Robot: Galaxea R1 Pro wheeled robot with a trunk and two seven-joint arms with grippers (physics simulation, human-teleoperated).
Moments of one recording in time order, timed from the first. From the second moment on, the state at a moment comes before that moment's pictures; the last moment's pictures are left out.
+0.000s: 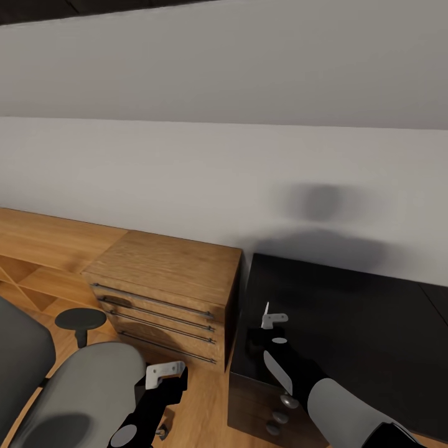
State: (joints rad) left arm 0.04 -0.08 -0.25 -1.57 0.18 0.40 0.32; right arm -0.72 0.07 0.54 -0.47 -0.45 0.14 -0.29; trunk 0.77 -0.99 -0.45
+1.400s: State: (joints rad) left arm 0.04 -0.08 -0.25 -1.57 0.18 0.40 0.32; right arm -0.72 0.07 0.54 -0.49 -0.46 0.14 -0.29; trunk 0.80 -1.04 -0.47
